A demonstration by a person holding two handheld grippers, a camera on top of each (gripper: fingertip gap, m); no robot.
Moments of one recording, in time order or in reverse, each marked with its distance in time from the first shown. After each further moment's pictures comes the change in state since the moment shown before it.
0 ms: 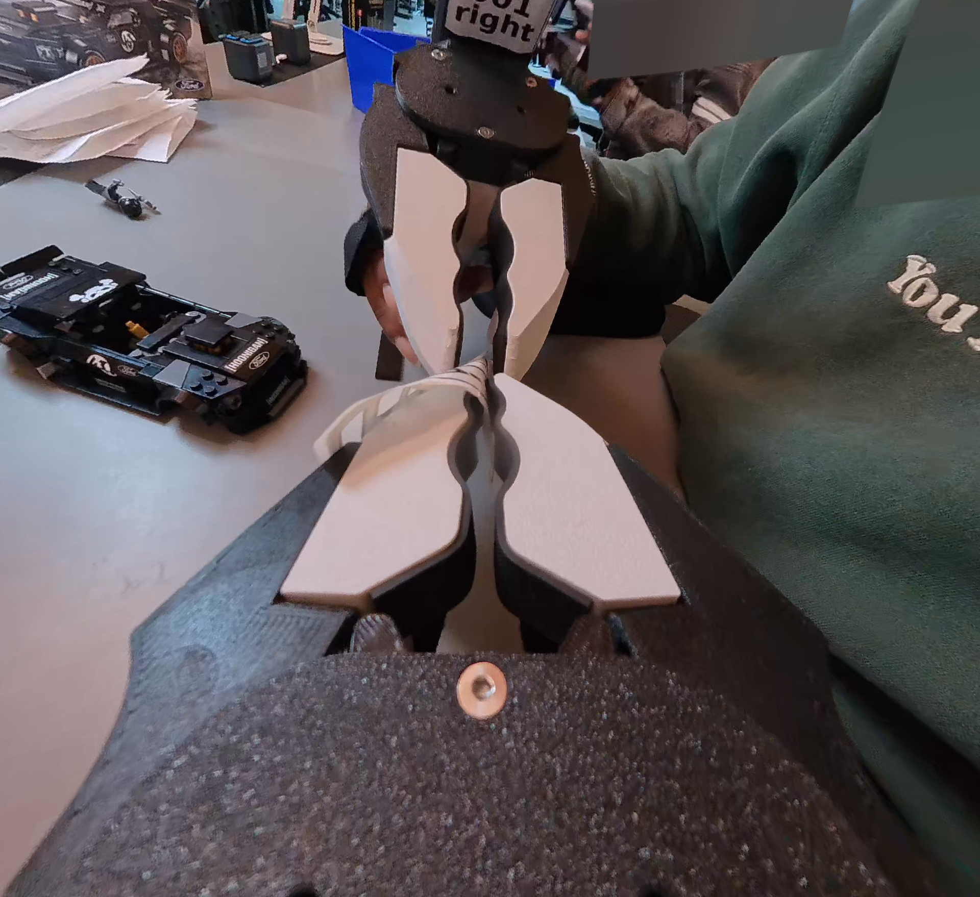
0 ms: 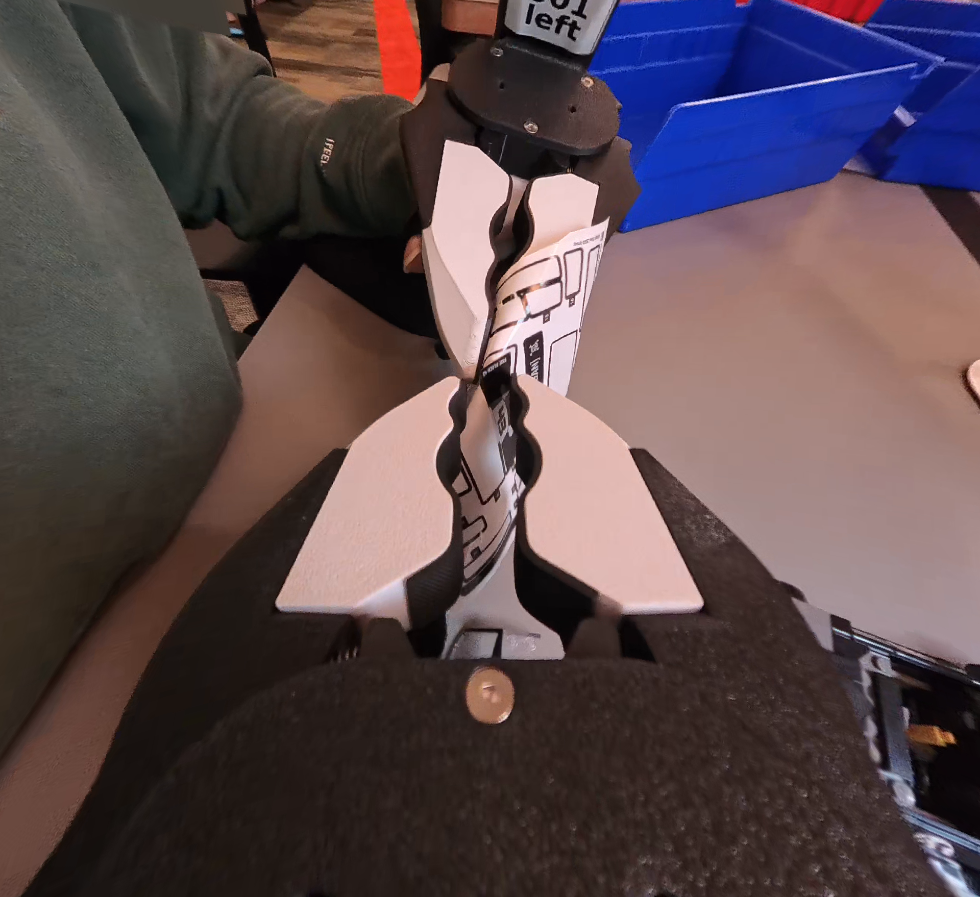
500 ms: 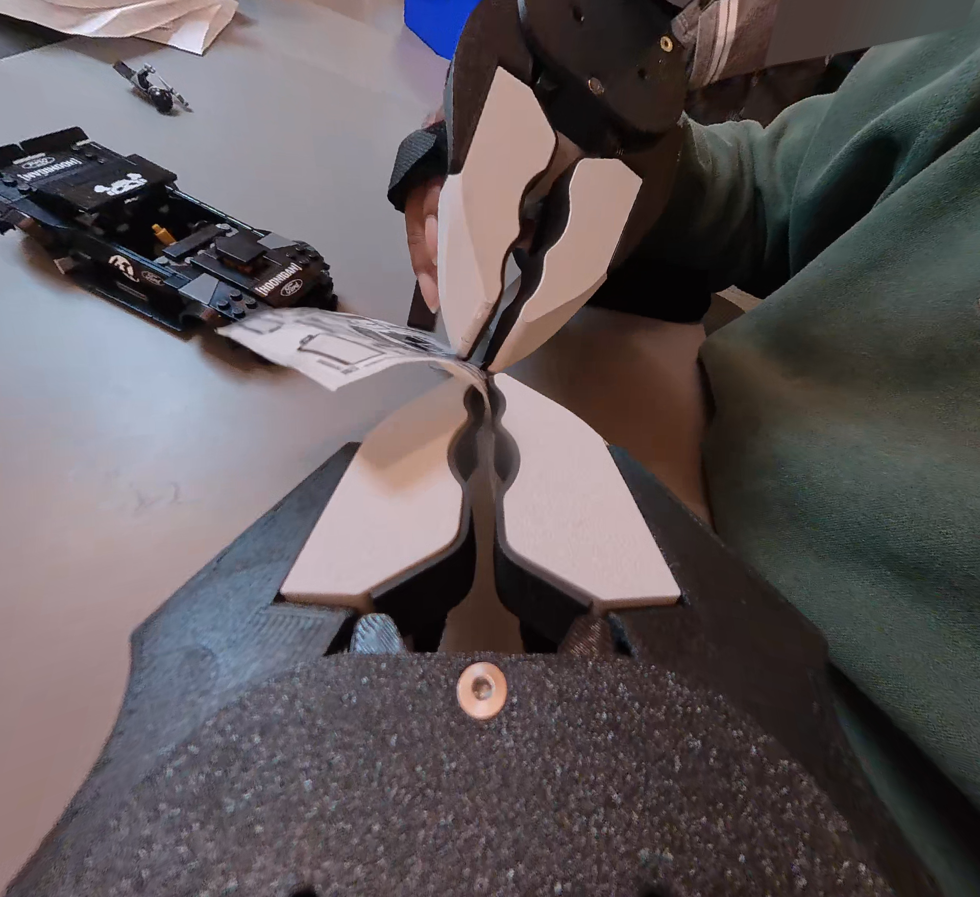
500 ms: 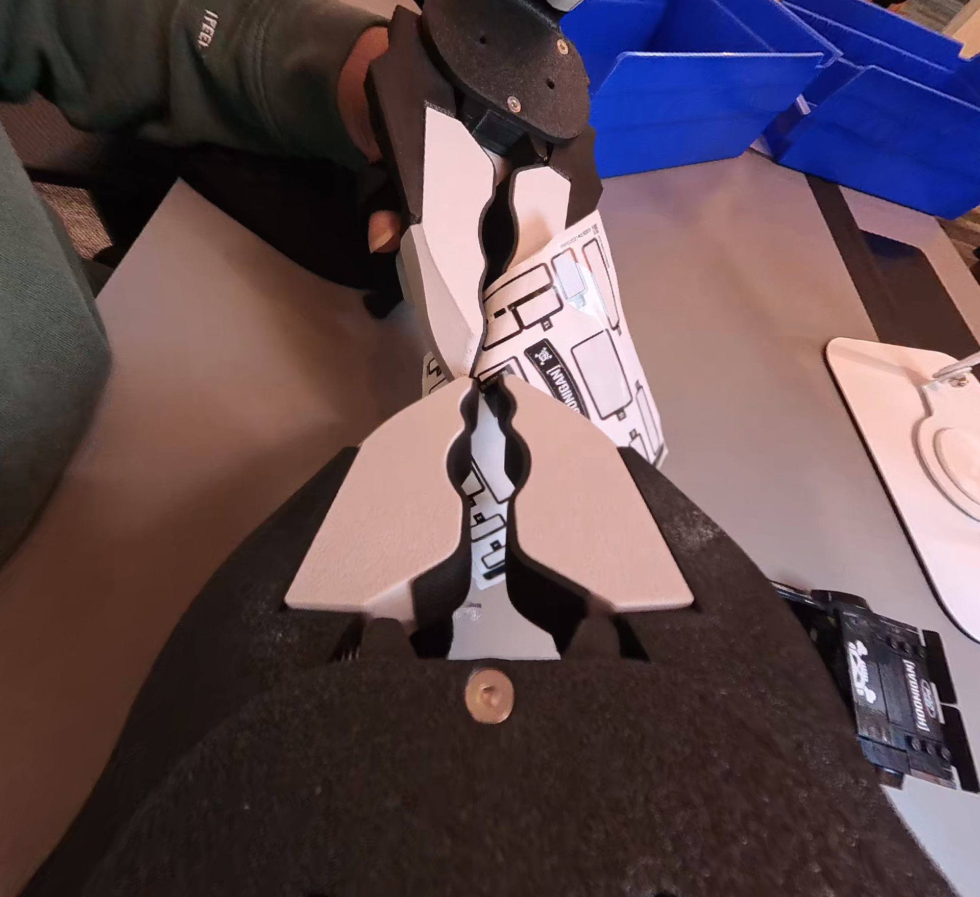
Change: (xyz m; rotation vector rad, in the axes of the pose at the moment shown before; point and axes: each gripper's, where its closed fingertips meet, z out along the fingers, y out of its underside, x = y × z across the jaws) left arm -0.020 0.019 0.002 -0.085 -0.080 -0.120; right arm 0.018 0.013 0.004 -0.126 0.180 -0.143
